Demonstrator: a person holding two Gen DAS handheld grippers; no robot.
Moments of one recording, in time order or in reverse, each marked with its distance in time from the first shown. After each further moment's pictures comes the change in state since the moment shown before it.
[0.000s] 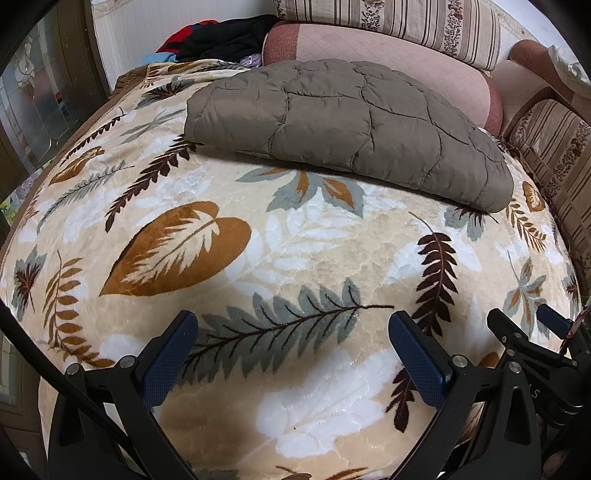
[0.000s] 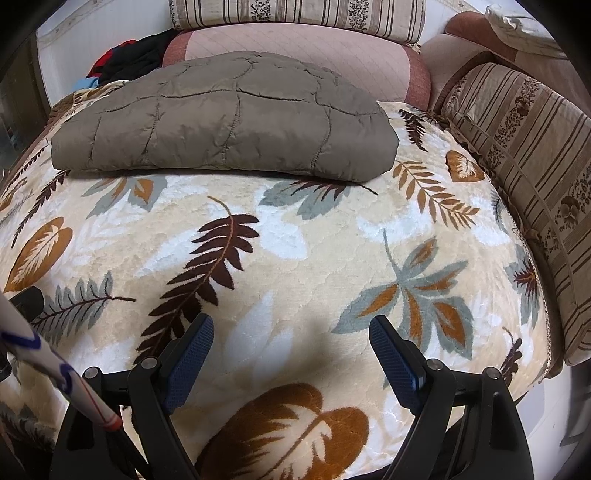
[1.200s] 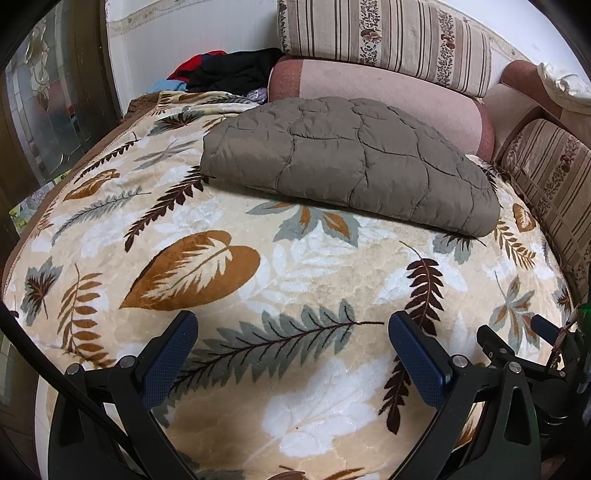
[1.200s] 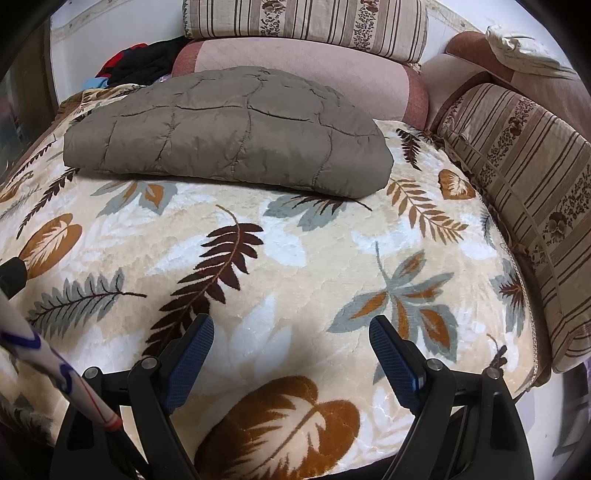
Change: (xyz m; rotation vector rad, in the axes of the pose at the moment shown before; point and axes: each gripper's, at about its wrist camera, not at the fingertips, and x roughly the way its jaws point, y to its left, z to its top) left arm -0.038 0.003 -0.004 -0.012 -0.128 0.001; right arm -0.022 0.009 -0.005 -0.041 -0.054 -0.028
